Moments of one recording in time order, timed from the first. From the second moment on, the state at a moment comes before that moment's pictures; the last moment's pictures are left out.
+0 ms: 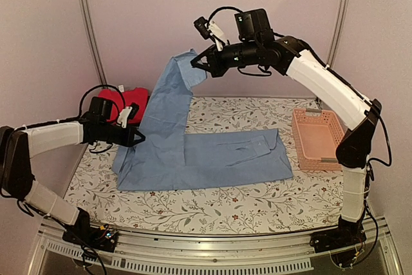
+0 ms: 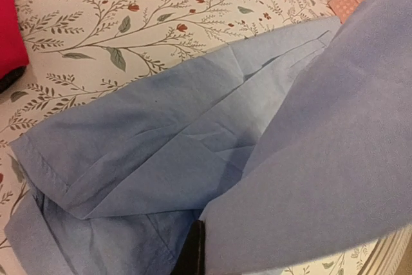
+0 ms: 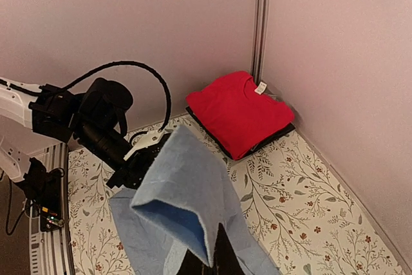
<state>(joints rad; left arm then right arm) -0.23 1.39 0.81 -0.22 0.46 -0.02 0.79 2.04 2.35 -0.64 -0.37 -0.09</state>
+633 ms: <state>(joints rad) -0.12 1.59 0.91 -0.23 0.42 -0.11 0.75 1.93 1.88 -0.65 -0.28 -0.27</state>
